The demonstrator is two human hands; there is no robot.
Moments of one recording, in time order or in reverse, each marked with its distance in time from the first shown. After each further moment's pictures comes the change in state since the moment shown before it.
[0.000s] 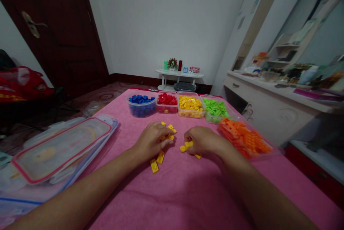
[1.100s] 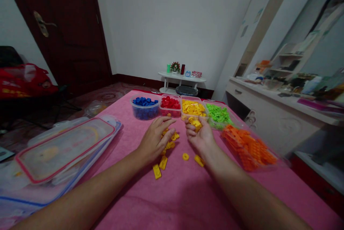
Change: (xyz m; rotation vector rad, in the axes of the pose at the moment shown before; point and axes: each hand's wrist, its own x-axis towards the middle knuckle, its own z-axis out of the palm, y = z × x) left_hand 0.004 0.006 -0.002 -0.194 0.269 -0.101; right_hand 0.039 -0.028 -0.001 2.053 0.391 0.265
